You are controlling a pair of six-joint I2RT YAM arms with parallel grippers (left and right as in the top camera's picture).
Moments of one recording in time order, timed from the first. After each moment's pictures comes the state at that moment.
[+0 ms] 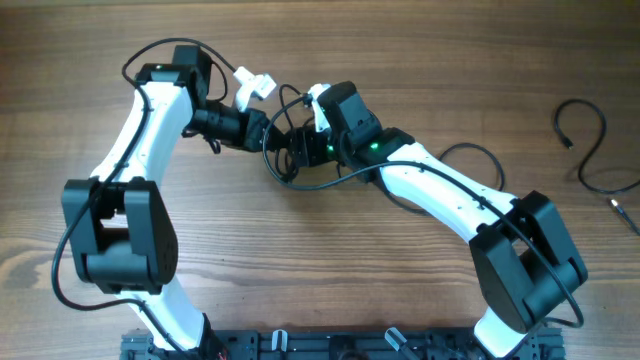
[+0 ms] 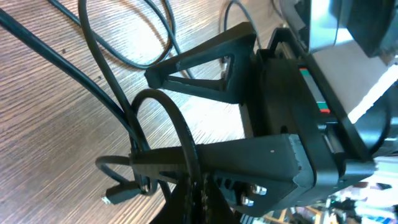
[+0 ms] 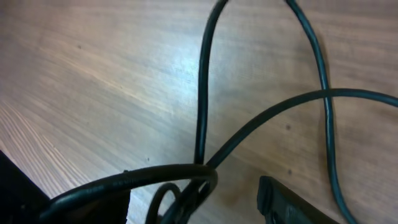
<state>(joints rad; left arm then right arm) -0.05 1.92 1.49 -1.17 0.94 0.40 0.63 1.84 1.22 -0.18 -0.22 0.39</state>
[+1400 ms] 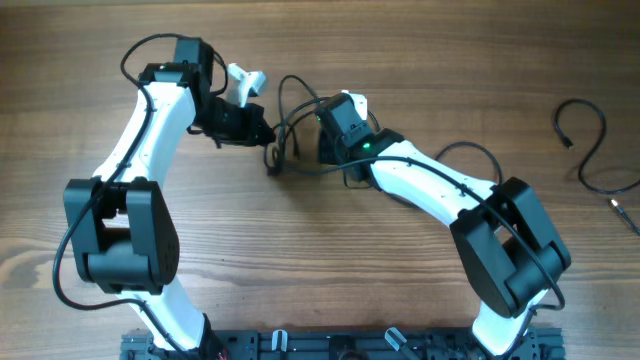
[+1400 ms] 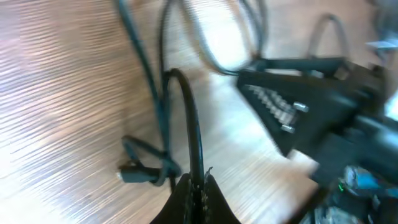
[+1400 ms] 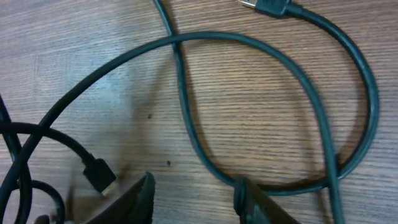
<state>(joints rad) -0.06 1.92 1.49 -1.03 0.62 0.15 0.63 1.92 1.22 -0.32 0.13 0.66</state>
